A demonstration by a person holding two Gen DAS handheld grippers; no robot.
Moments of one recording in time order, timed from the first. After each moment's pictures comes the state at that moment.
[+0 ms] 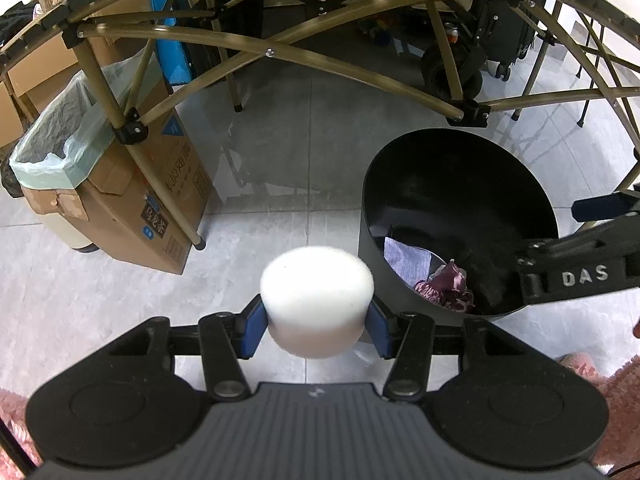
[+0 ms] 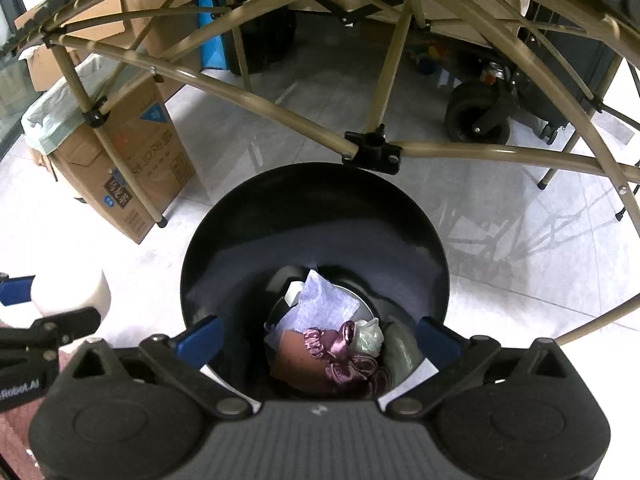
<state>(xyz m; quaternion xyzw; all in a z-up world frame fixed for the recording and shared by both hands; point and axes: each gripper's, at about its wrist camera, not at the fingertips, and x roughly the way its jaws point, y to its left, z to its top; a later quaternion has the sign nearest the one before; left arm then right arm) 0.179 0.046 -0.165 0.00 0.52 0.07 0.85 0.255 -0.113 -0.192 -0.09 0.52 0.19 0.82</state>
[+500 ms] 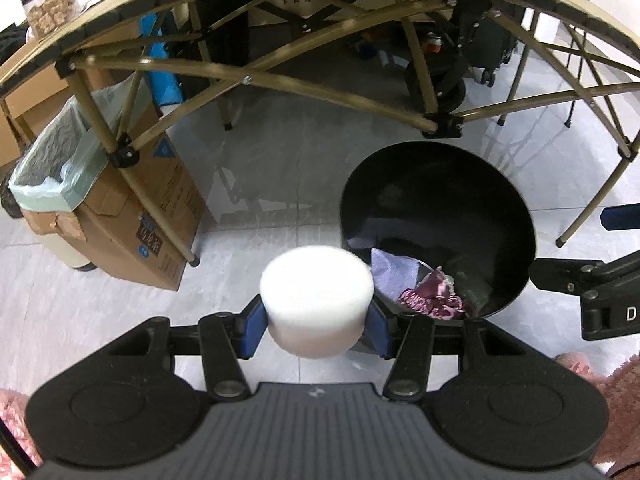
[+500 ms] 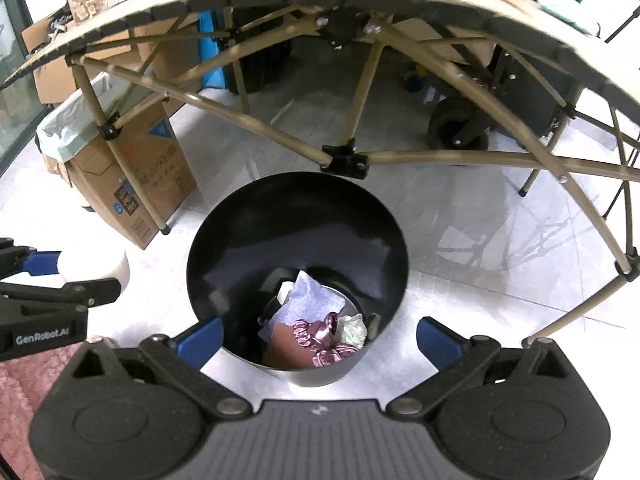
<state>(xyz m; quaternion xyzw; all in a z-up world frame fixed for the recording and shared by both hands) 0.175 0.026 -0.148 0.02 0.50 0.06 0.86 0.221 -0.151 -0.156 -0.08 0.50 0.19 0.84</state>
